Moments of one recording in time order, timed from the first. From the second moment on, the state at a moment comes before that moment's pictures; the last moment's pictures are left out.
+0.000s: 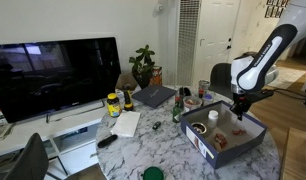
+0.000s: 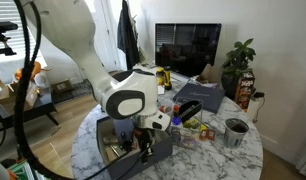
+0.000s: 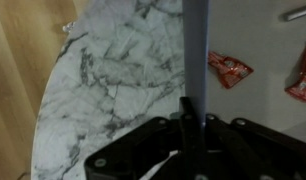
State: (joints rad) arm -0.10 0.24 -0.24 -2.61 -0.13 2.68 0.22
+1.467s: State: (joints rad) arm -0.16 0.31 -0.34 -2.41 -0.47 2.67 -0.18
